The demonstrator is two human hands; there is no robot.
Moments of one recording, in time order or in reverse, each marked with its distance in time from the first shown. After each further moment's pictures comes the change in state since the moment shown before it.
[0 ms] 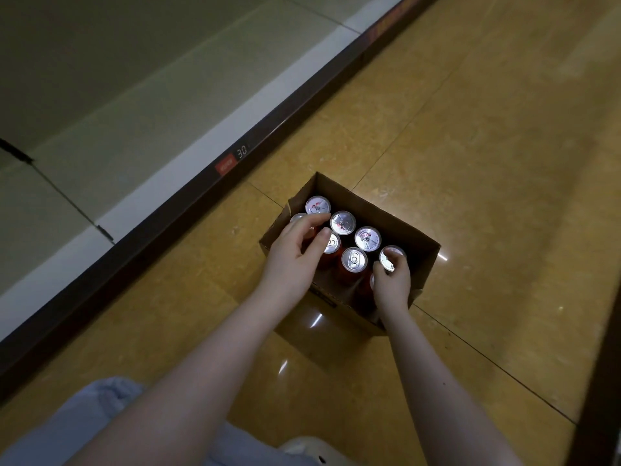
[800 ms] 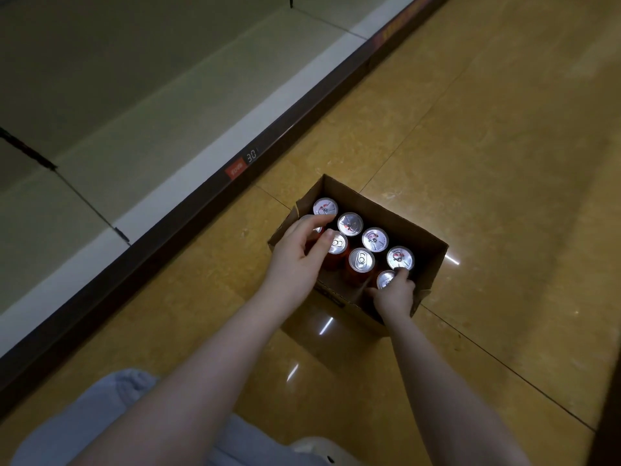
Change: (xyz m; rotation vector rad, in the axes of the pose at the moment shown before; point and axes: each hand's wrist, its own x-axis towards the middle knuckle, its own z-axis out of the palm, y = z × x) left_hand -0.011 0.009 -0.006 0.020 -0.004 0.011; right_hand 0.011 0.031 0.009 -0.450 -0.118 0.147
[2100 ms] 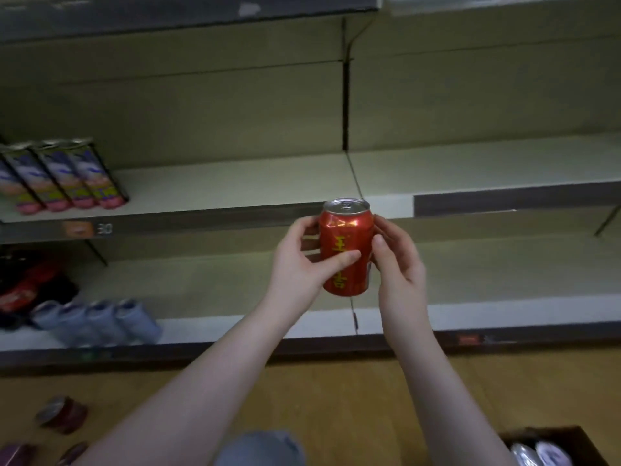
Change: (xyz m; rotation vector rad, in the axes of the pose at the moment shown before) left_hand -0.133 0.098 -0.301 -0.057 1.031 0.103; right_hand -0.369 -0.325 -0.001 0.757 -1.056 -1.145
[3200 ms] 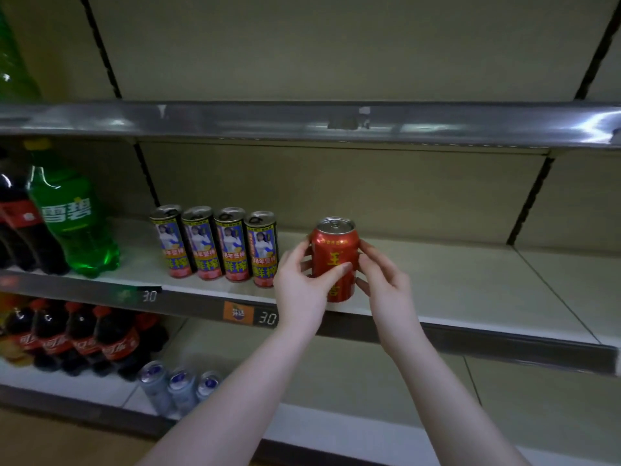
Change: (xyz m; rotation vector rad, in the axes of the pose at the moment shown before) left_hand 0.162 -0.077 -0.288 -0.057 0.469 0.015; right_hand 0.117 0.049 0.342 0.009 -0.186 0.151
